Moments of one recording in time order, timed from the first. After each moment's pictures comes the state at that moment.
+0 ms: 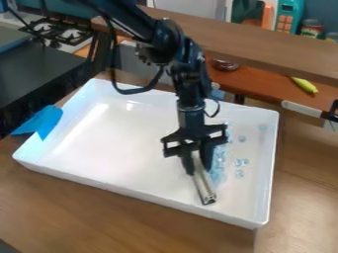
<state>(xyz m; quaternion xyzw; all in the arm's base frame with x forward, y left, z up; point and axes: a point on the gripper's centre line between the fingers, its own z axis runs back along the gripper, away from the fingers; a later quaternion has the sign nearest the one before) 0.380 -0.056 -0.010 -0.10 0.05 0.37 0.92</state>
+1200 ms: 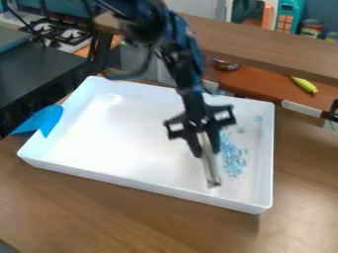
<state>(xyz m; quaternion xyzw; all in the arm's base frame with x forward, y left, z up) 0.386 -0.038 0.032 -0.17 -0.02 0.27 0.95</state>
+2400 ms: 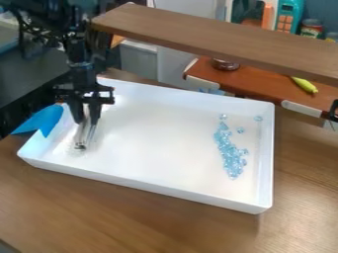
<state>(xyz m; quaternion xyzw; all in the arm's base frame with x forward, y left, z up) 0.374 0.183 0.005 -0.01 0.02 0.24 0.97</state>
